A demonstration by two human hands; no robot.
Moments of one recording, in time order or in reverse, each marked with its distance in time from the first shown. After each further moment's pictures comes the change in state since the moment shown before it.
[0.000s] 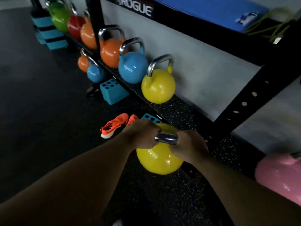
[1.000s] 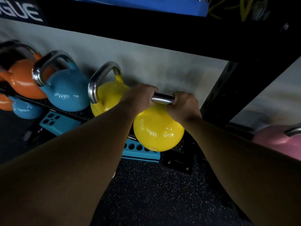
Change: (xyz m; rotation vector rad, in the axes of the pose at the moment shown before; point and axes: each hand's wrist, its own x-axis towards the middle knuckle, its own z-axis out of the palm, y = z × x) left_hand 0.280 -0.039 -0.044 -0.181 0.225 0.251; right_hand 0.185 0.097 -0.027 0.194 0.323 0.488
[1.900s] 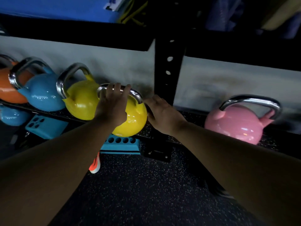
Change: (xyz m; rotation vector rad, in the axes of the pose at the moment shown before) left_hand -0.075 0.117 0.008 0.483 0.044 -0.105; right_hand -0.110 0.088 -0.072 0.011 -0.141 -0.395
